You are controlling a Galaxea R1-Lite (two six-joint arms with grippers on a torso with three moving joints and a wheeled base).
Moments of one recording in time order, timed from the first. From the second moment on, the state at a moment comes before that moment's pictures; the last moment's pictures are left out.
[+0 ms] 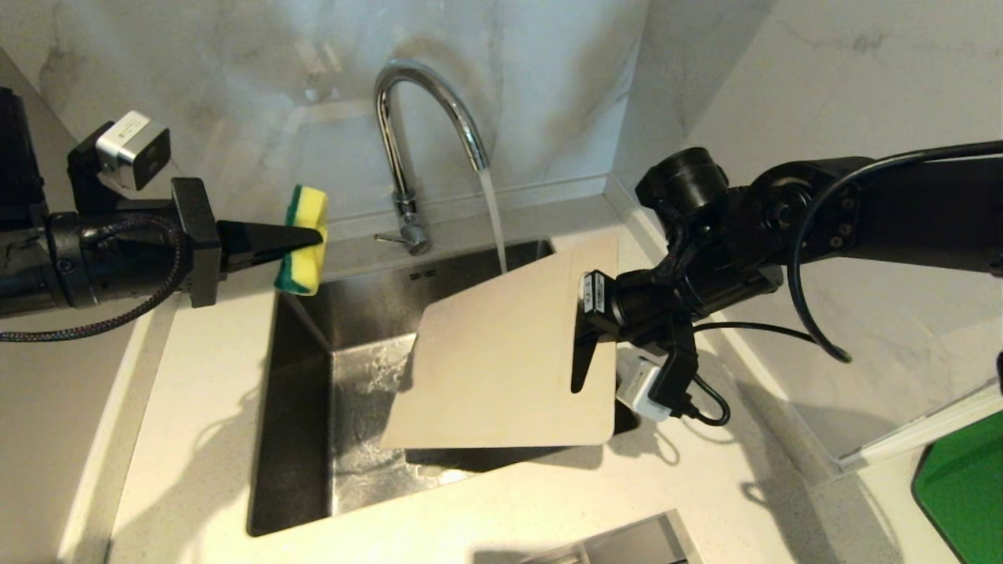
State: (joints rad) left arm -0.32 1.46 -1.11 -0.19 -0.48 -0.63; right arm 0.37 1.94 -1.74 0.62 0.38 -2.63
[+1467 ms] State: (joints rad) left arm -0.33 1.48 -1.10 -0.24 -0.48 -0.64; right arm 0.37 2.13 -1.98 0.56 0.39 -2.72
